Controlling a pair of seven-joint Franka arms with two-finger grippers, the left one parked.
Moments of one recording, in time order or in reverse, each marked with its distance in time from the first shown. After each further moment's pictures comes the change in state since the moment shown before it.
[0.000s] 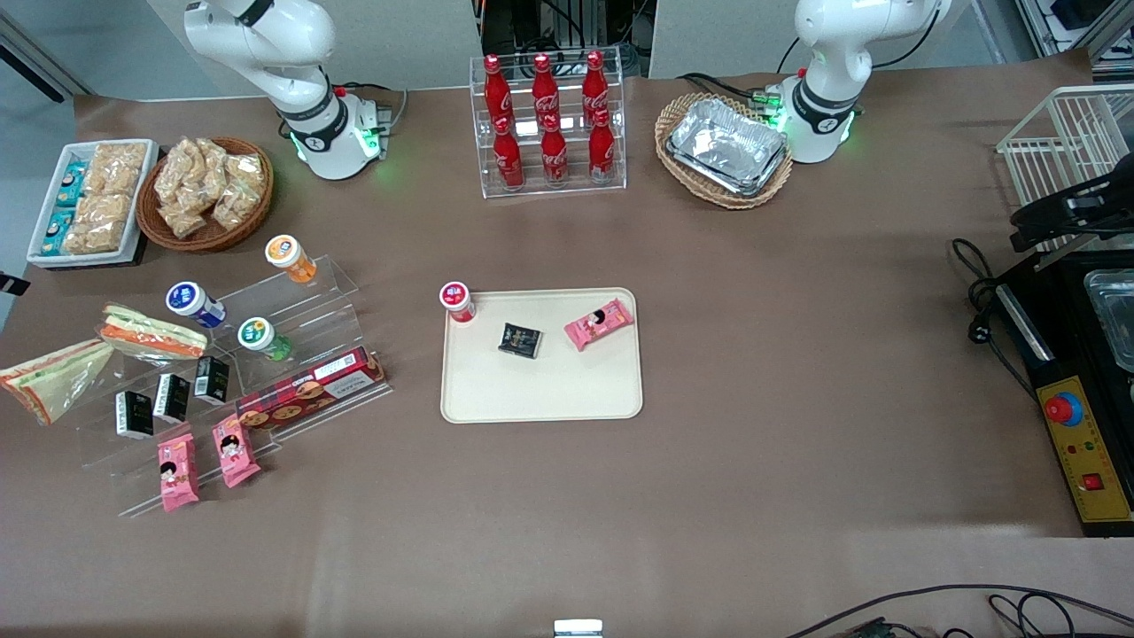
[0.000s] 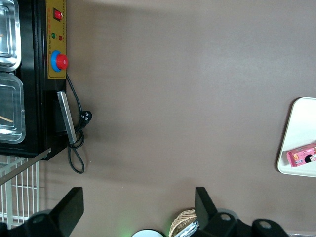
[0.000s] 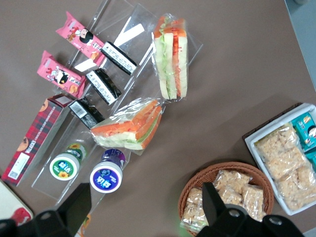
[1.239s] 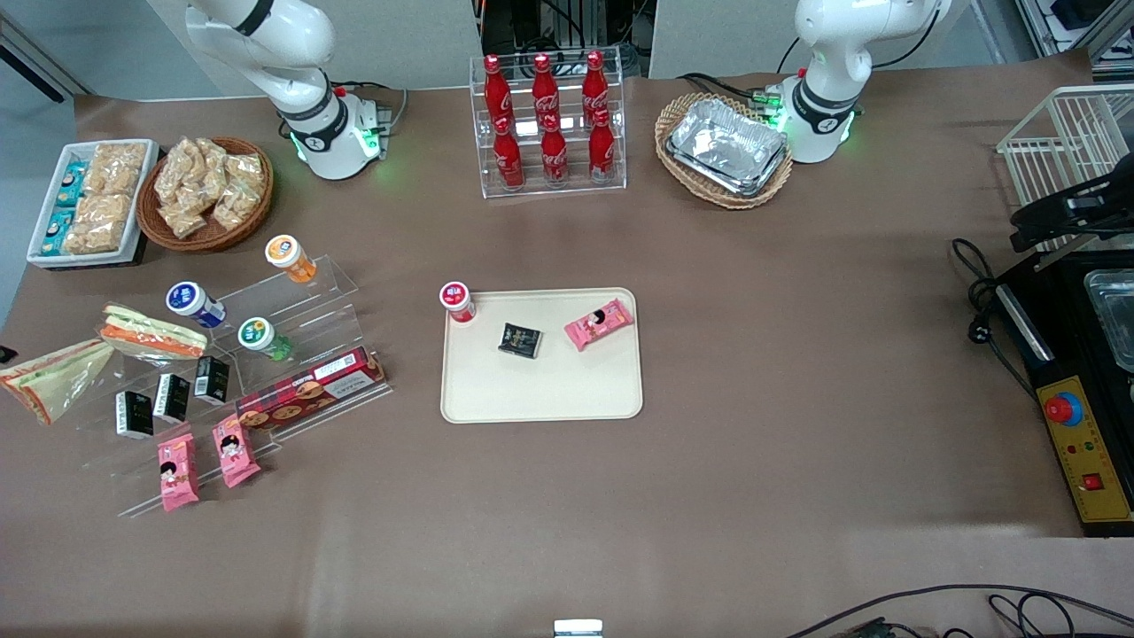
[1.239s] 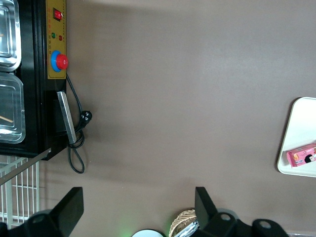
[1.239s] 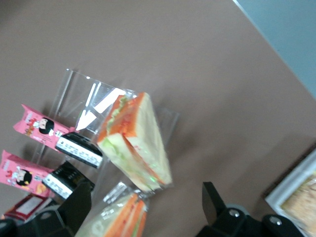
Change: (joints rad) arm -0.086 0.151 -0.026 -0.142 0.048 0.476 0.091
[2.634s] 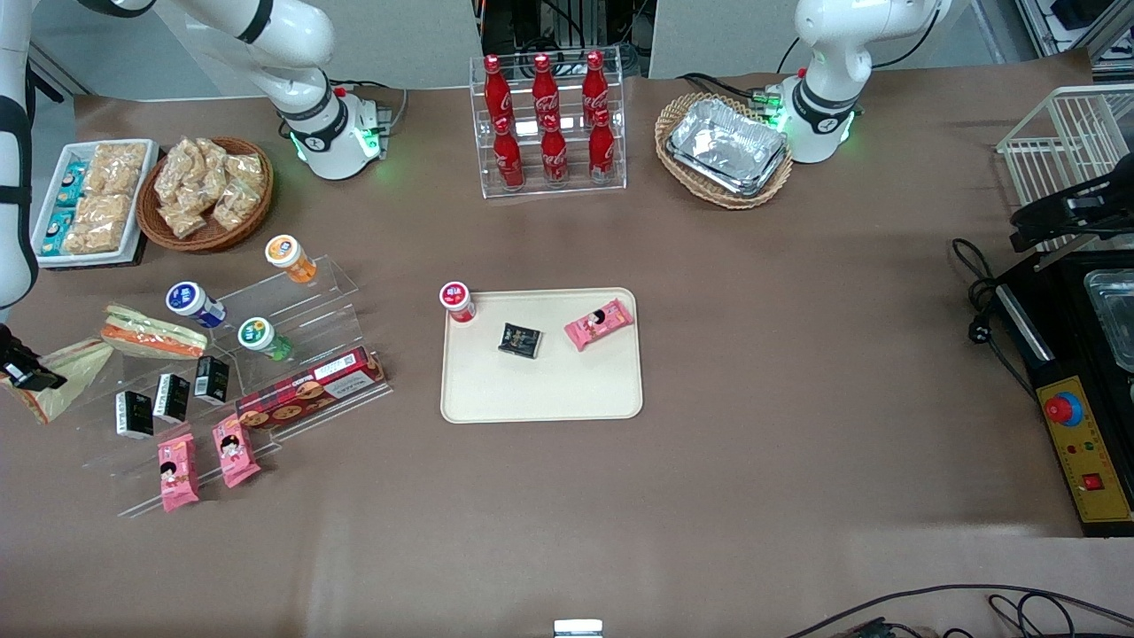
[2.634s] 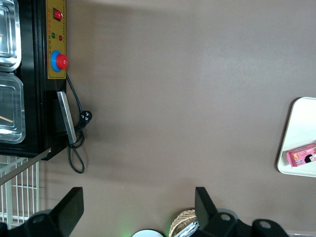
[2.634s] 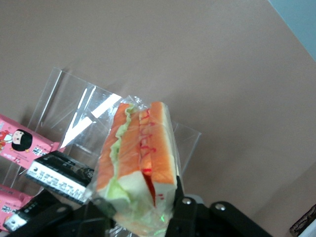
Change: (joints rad) arm 0.007 0.120 0.008 -0.066 0.033 0.200 -0.032
